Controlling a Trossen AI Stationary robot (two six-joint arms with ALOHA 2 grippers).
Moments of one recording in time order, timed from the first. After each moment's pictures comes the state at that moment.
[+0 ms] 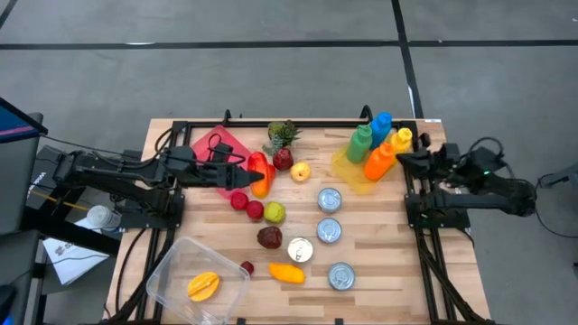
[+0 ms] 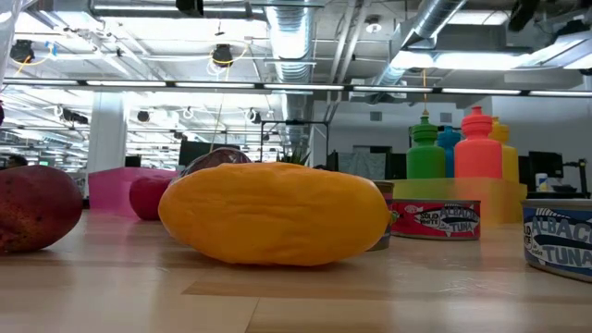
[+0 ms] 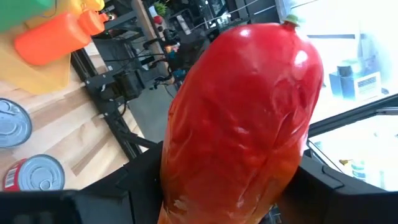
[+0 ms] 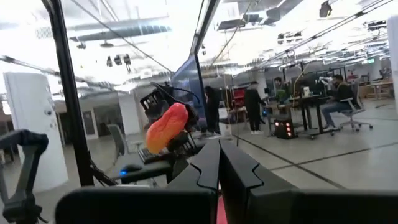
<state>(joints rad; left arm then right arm) -0.06 0.99 0.81 0.22 -0.07 -1.18 -0.06 0.13 0.48 -0.03 0.10 0.14</state>
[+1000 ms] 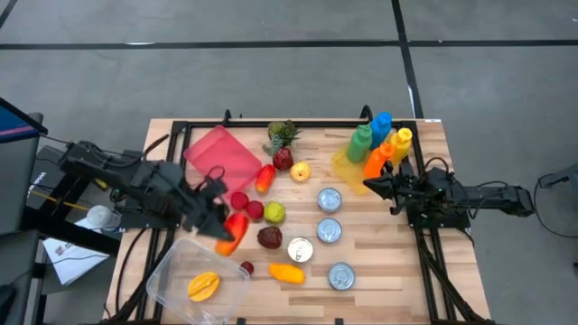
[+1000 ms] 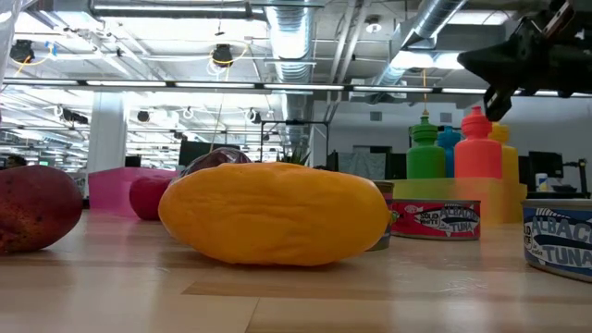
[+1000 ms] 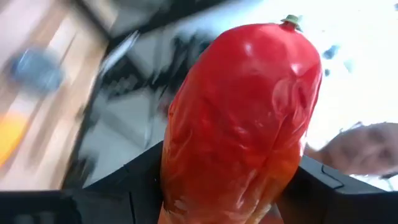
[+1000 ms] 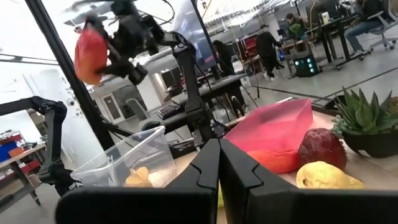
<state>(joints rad) -0.34 0.98 1.02 -0.18 0.25 -1.19 -0.06 0.12 0.01 0.27 0.03 0.39</state>
